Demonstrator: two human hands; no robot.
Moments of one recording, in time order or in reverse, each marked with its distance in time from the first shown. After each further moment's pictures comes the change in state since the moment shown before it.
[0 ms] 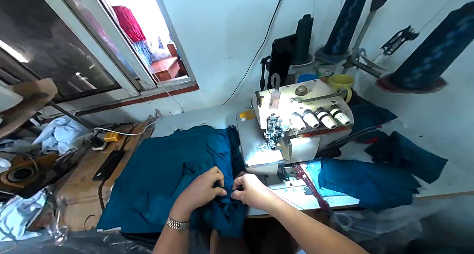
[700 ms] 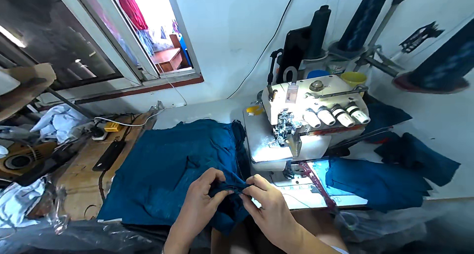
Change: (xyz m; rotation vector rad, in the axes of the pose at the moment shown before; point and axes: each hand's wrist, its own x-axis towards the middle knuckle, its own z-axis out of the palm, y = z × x) left_hand -0.041 0.004 0.042 -0.231 0.767 0.332; right_hand -0.037 0.012 0.050 -0.154 0.873 -0.687
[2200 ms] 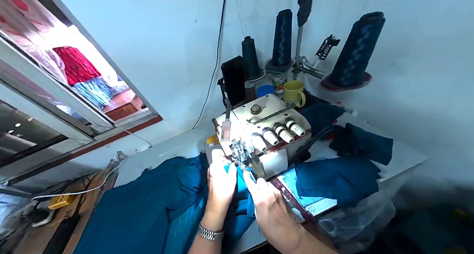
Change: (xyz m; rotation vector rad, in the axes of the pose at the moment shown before) left_hand 0.141 0.038 0.124 0.100 0.028 -0.151; right_hand 0.030 0.036 -0.053 -0.737 0.049 0.312
